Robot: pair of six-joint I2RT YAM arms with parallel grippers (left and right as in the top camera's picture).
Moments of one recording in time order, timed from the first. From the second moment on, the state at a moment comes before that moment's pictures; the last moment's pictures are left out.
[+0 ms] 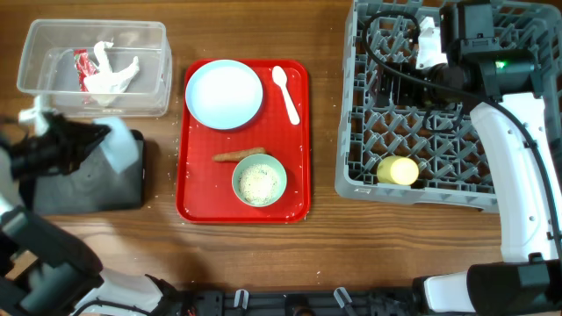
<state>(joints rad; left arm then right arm) 0.75 1.75 1.37 -1.25 1.01 0.14 0.10 1.59 1.67 -1.20 -0.20 0.15</state>
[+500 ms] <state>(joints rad) 0.97 1.75 1.19 -1.07 1.46 0.12 0.10 1.60 1.67 -1.20 -0.21 0.15</state>
